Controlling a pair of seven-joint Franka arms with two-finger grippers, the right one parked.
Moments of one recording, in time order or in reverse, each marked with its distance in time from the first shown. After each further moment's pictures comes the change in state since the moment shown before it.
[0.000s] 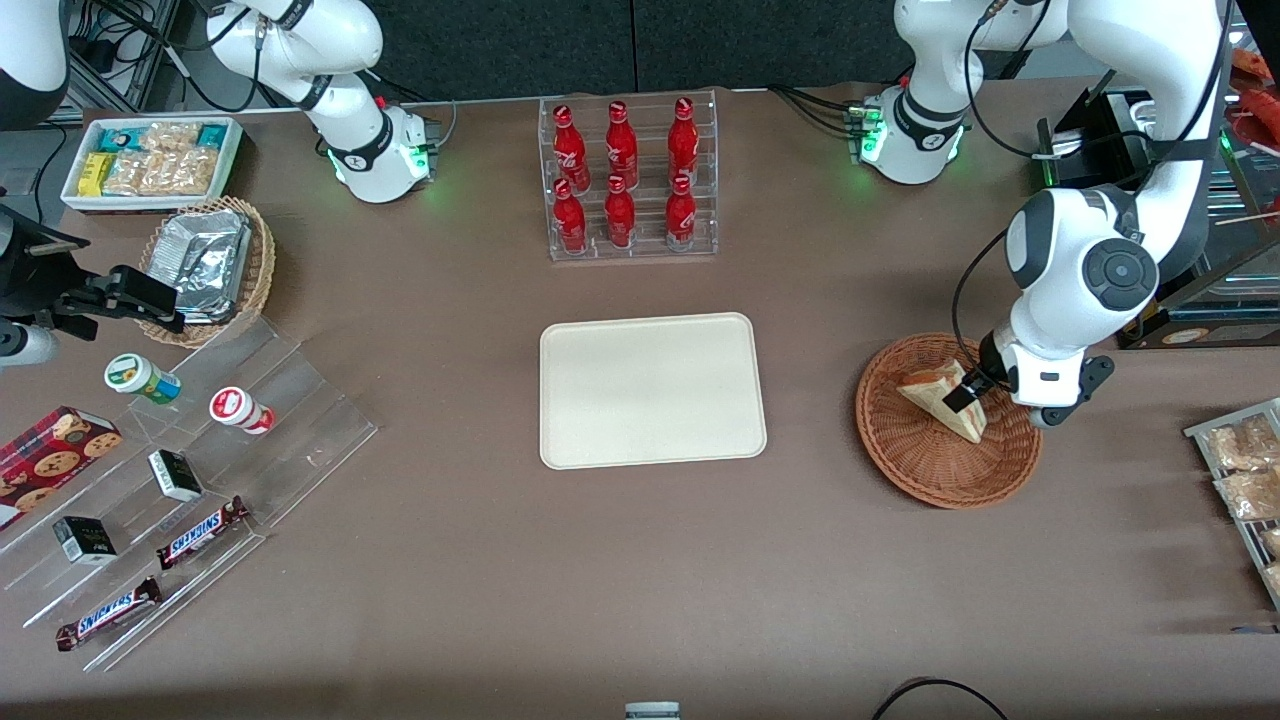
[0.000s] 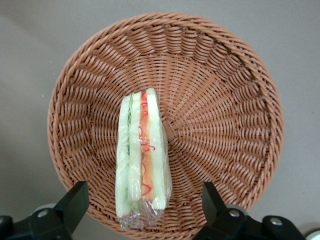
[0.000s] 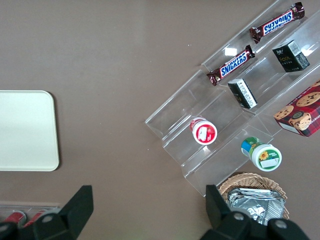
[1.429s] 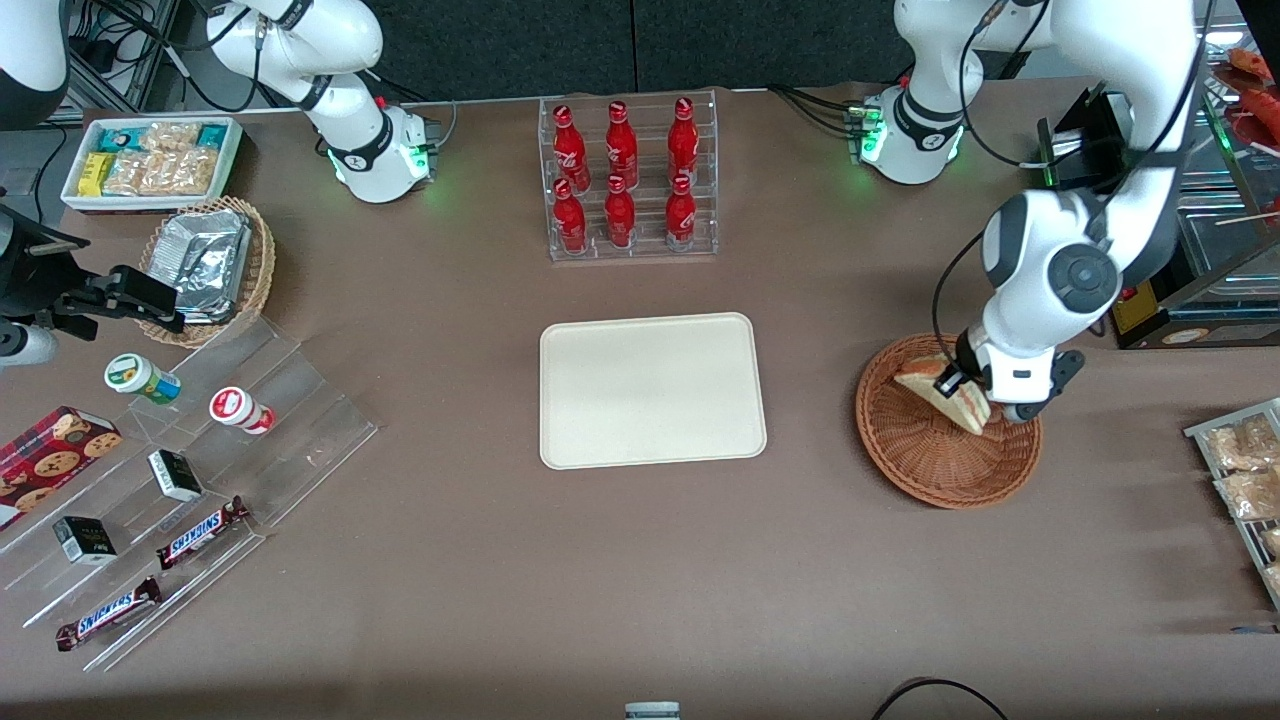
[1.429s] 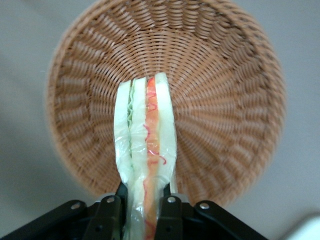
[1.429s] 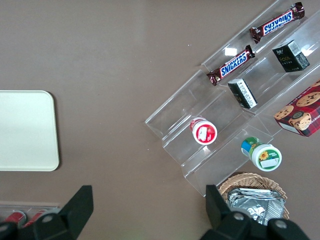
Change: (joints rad) arm -0.062 -0.049 -0.008 0.069 -0.003 -0.186 -0.069
